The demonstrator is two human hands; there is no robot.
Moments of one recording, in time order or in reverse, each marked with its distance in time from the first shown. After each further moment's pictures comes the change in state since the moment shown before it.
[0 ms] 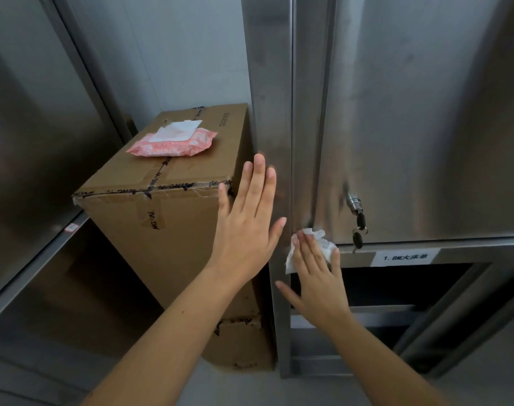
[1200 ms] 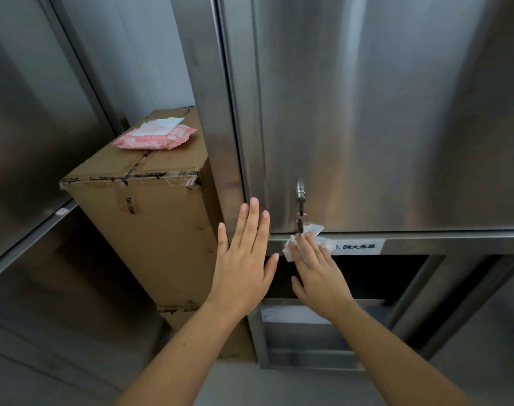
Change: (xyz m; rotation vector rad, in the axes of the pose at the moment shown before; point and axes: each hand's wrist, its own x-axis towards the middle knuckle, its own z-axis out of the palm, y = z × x) left_hand -0.053 0.095 0.005 0.020 -0.150 -0.067; right_hand -0.035 0.087 -0.019 -0.064 0.034 -0.232
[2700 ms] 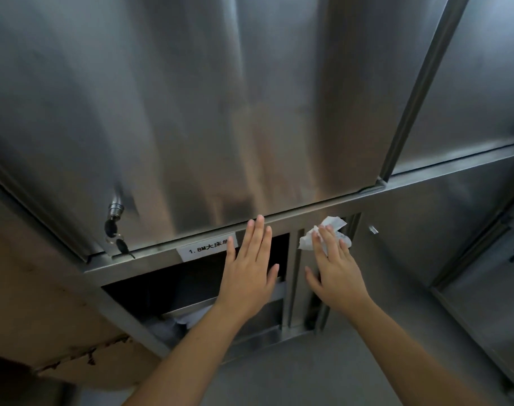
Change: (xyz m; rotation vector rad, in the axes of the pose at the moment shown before) left_hand 0.054 0.228 0.084 -0.226 -0.125 0.276; right_hand -0.157 0.214 -0.023 0.016 0.054 0.407
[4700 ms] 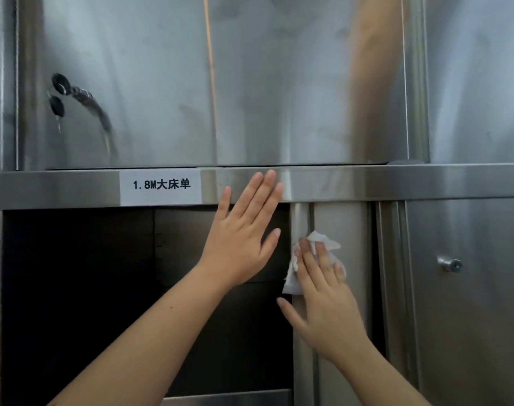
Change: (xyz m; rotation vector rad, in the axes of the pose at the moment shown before) left_hand 0.063 -0.011 0.161 0.492 0.869 0.117; right_hand 0.055 0.062 0.226 -0.029 0.701 -0.272
